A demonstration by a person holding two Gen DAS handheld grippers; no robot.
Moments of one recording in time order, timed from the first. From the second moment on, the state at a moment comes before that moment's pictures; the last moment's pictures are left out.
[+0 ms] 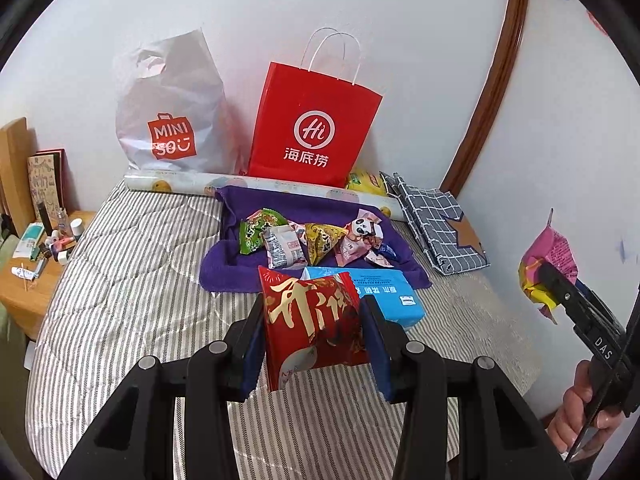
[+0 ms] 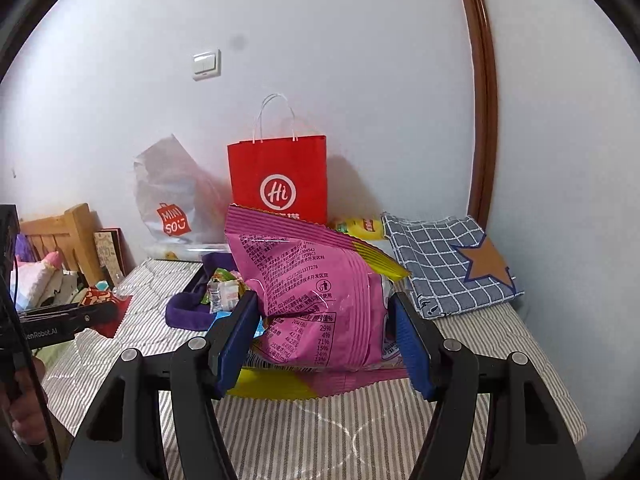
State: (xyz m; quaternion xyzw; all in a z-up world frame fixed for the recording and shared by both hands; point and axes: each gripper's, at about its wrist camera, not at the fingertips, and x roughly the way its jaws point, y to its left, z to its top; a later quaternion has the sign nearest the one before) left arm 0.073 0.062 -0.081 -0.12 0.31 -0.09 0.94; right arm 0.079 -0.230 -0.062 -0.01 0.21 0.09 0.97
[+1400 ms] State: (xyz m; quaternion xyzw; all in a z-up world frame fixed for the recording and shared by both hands) left arm 0.127 0.063 -0.074 -0.10 0.30 -0.08 0.94; right arm 0.137 -0.214 -0.054 -0.01 0.19 0.10 0.98
